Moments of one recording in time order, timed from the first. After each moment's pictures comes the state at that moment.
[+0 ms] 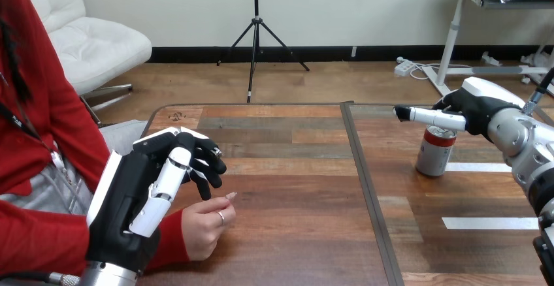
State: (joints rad) left arm 0.26 0.16 0.05 -0.16 -0.18 -0.38 -0.29; right arm -0.99 -0.52 0.32 1.34 -0.62 -0.06 0.14
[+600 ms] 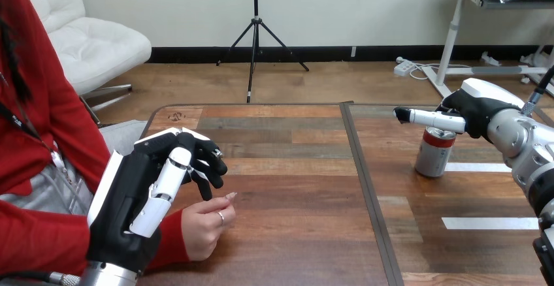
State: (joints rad) left arm 0.26 0.16 0.05 -0.16 -0.19 -0.38 -0.30; right arm -0.99 -0.52 0.34 1.34 -0.62 -0.06 0.14
